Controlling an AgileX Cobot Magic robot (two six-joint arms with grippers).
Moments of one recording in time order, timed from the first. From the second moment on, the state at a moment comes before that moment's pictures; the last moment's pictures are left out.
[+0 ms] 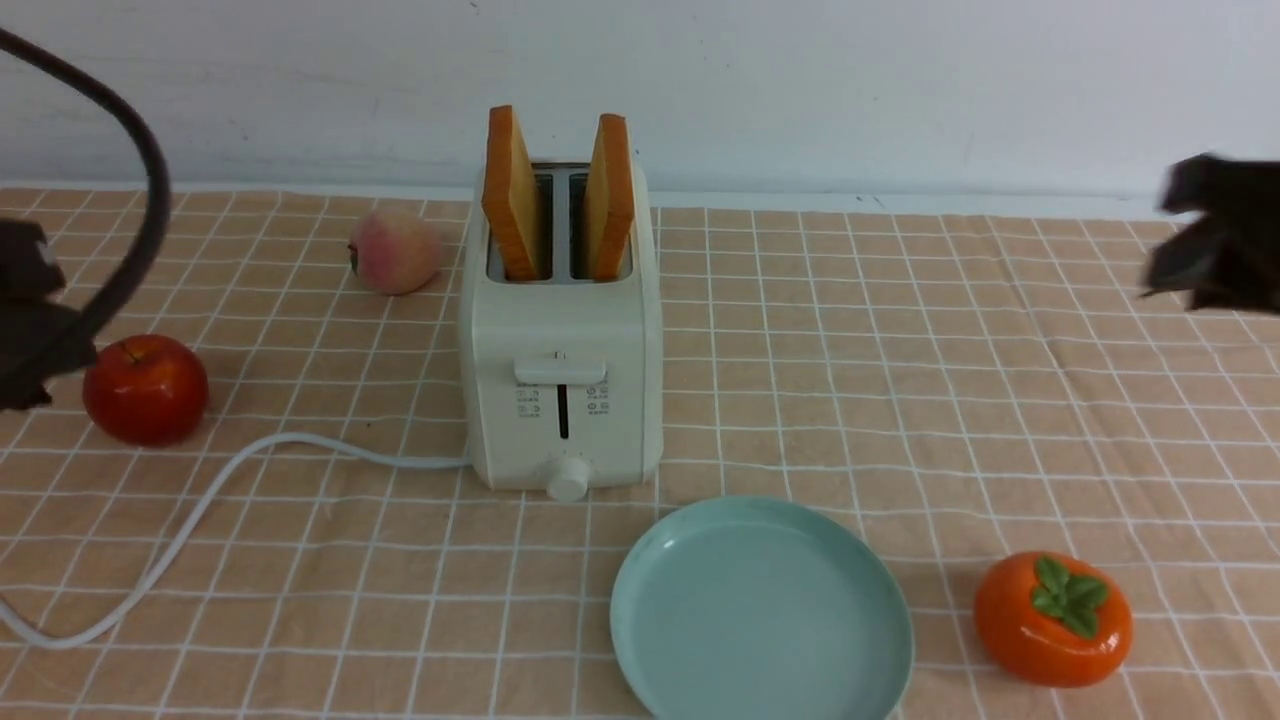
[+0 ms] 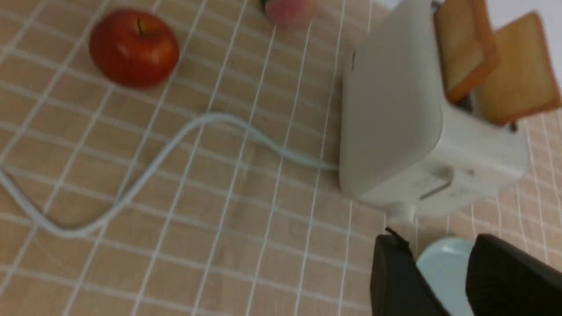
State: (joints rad) right arm 0.15 1.38 -1.24 0.37 0.74 0.04; left arm -0.08 0.86 -0.95 -0.19 0.84 -0.45
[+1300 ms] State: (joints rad) right arm 0.43 1.99 -2.47 0.29 0.99 0.04; left arm -0.31 0.86 -0.95 -0.34 0.92 -0.12
